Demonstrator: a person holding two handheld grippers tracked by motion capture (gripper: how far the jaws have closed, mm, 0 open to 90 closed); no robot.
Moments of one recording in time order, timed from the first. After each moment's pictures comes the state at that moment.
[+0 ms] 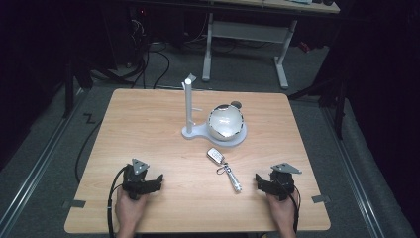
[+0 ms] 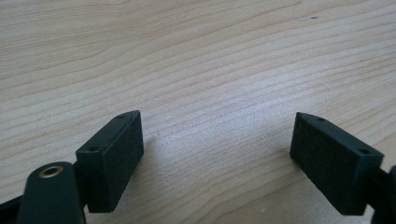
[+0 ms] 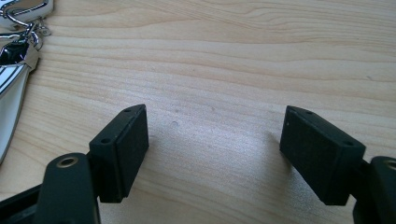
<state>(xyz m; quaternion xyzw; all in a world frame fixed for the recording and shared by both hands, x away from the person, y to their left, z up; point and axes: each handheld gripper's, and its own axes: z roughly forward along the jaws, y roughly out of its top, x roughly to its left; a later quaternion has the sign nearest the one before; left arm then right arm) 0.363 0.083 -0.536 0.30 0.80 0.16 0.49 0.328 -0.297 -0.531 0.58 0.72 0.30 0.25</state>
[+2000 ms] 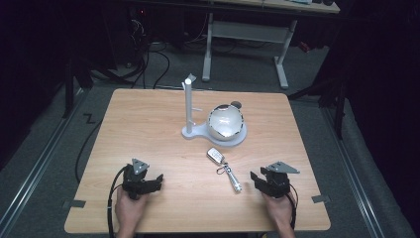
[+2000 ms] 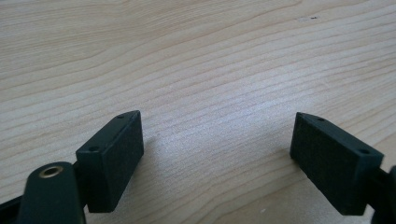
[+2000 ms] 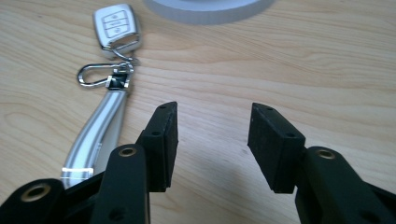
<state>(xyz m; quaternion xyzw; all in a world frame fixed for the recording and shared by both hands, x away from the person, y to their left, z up) 0.363 0.084 -0.536 0.31 0.80 0.16 0.50 0.321 -0.276 -0.508 0.52 0.74 0.35 0.22</state>
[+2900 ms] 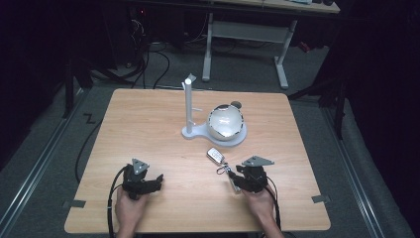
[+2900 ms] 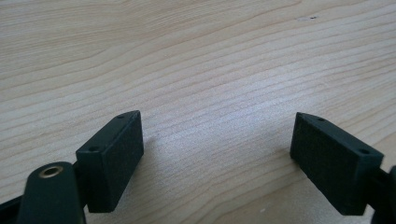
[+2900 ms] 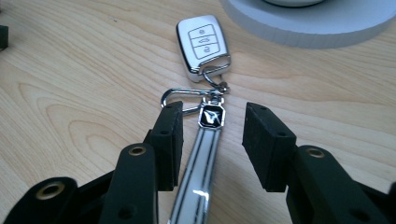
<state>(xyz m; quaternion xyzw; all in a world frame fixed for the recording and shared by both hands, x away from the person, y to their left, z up) 0.363 0.084 -0.536 0.31 0.79 0.16 0.50 0.343 -0.217 -0.507 0.47 0.79 0.36 0.17</state>
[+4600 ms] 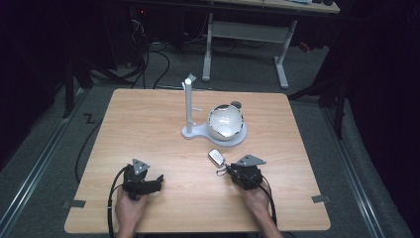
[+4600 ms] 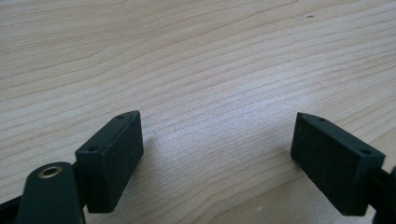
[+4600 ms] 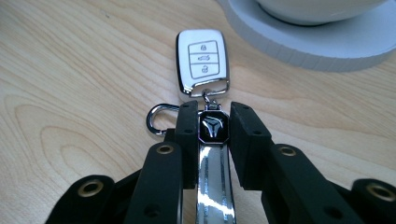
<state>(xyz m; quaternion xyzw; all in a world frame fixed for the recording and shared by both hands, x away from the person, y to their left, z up) 0.362 0.084 -0.536 0.31 0.79 0.16 0.50 0.352 -0.207 -0.513 0.44 0.80 0.35 0.21</state>
